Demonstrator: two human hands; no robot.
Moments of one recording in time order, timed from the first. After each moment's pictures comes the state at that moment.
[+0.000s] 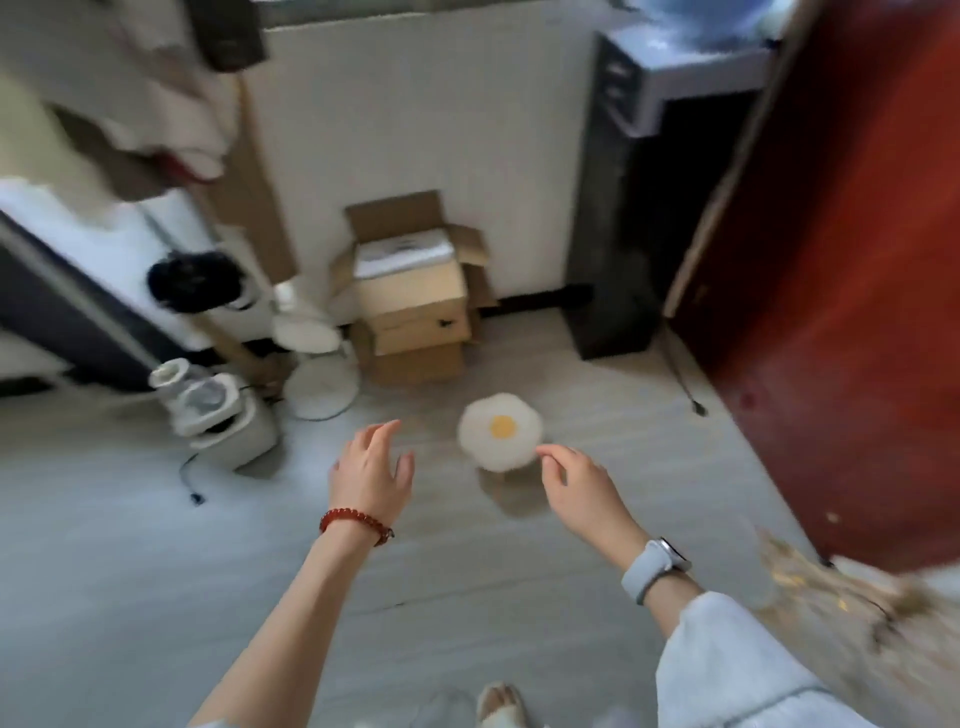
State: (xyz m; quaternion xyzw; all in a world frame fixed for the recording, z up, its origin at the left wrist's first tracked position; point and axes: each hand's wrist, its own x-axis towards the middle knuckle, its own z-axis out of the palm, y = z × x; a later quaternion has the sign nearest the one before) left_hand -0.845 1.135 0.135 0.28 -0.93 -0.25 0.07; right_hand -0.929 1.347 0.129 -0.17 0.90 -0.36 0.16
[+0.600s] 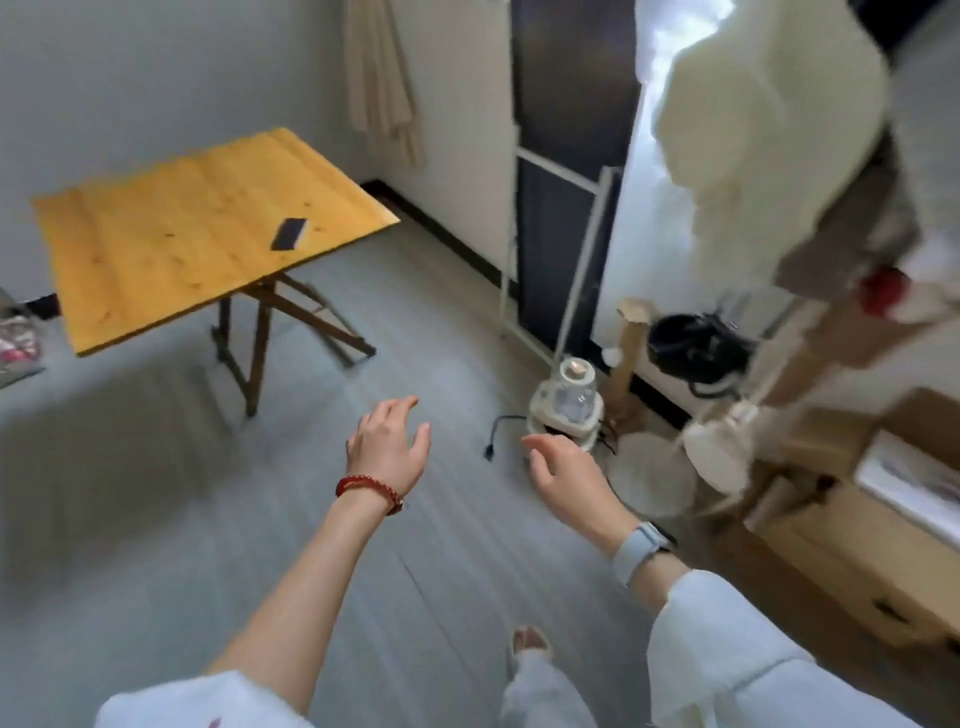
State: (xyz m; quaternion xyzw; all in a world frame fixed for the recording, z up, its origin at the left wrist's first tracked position) left_hand -0.636 0.690 0.137 0.70 -0.67 -0.17 0.20; right_hand -0.840 0.732 0.131 -0.66 0.67 -0.20 0.28
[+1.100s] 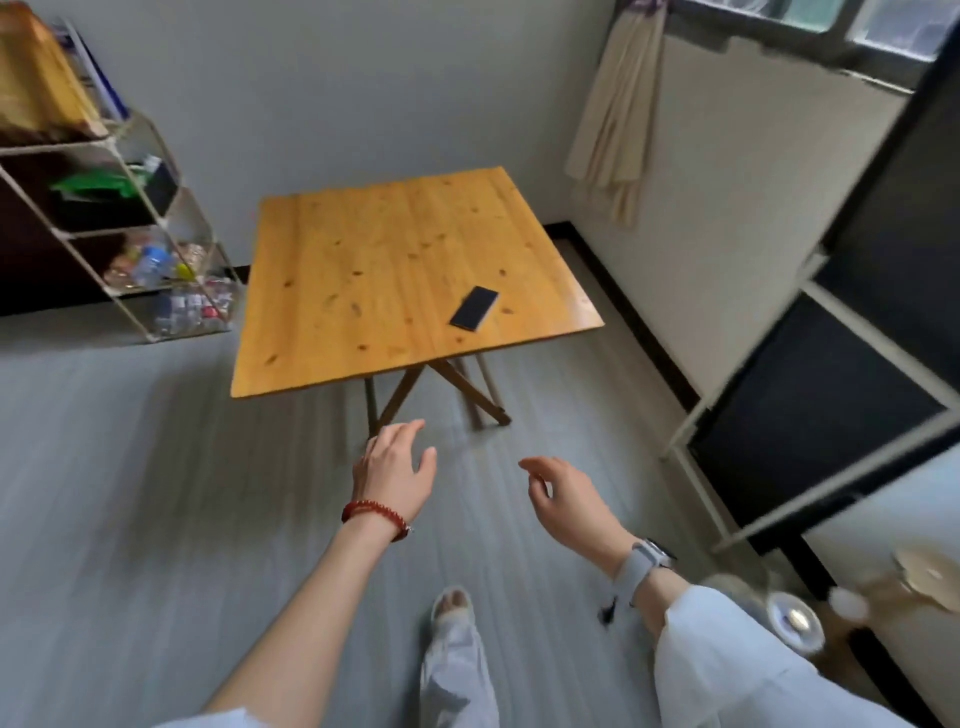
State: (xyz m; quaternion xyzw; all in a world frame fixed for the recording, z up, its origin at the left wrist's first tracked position) left_hand -0.414 0.413 0.128 0.81 -0.50 -0.17 0.26; right_hand -0.613 0.361 0.124 -0.78 0.51 -0.11 0.33
